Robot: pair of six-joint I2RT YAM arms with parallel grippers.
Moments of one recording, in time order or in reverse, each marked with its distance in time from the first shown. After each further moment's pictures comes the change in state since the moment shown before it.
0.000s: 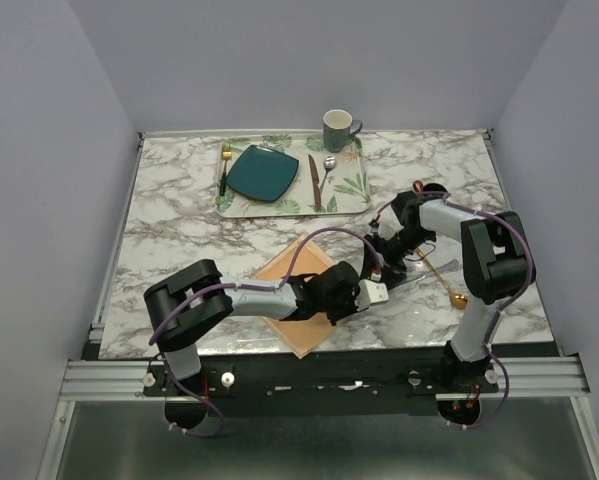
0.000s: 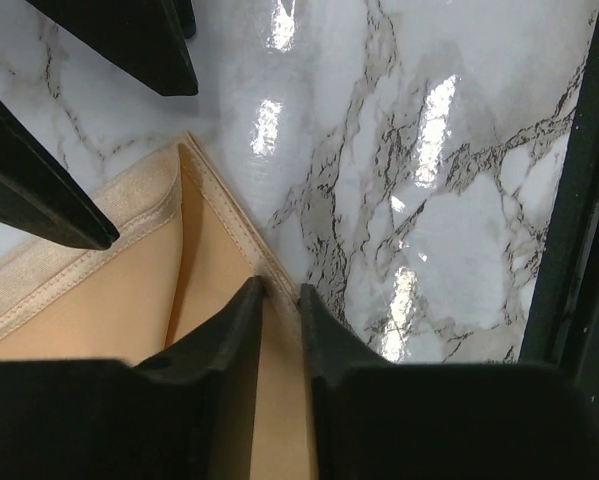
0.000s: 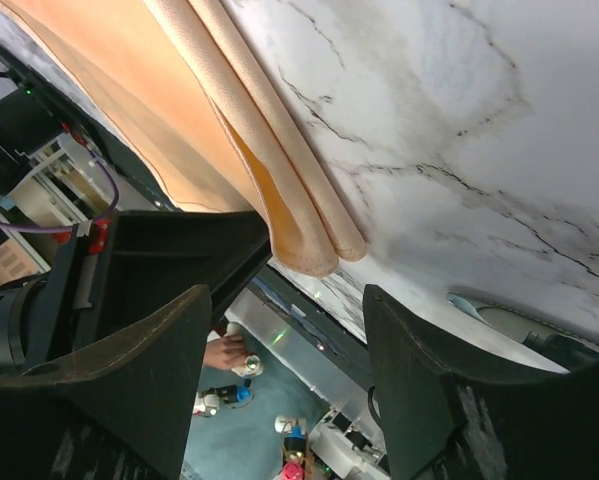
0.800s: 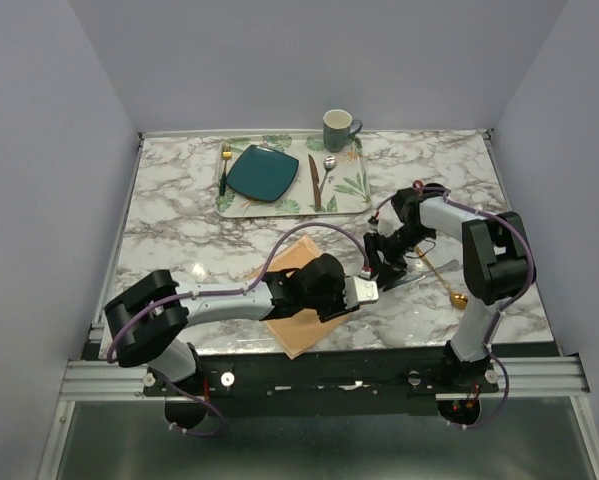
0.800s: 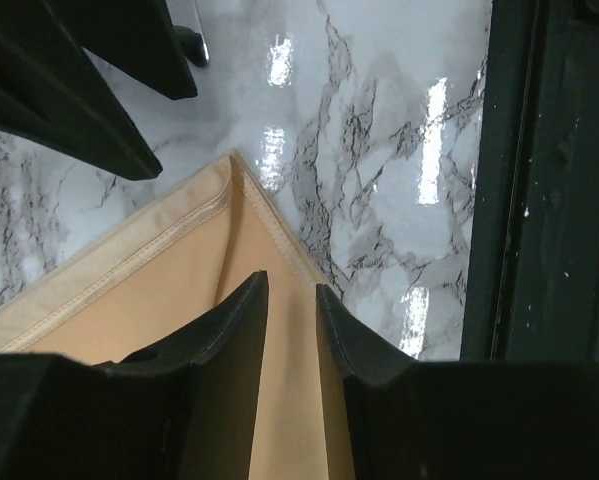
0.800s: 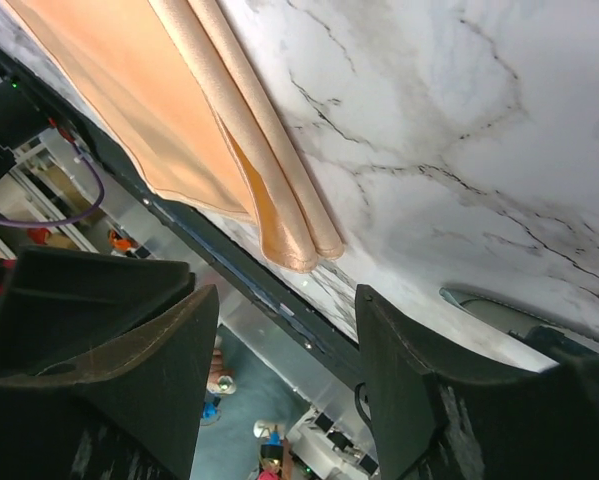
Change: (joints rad) left arm 0.042 -0.234 -0.054 -0.103 0.092 0.070; right arm 0.003 -0.001 0.029 -0.029 0.021 -0.042
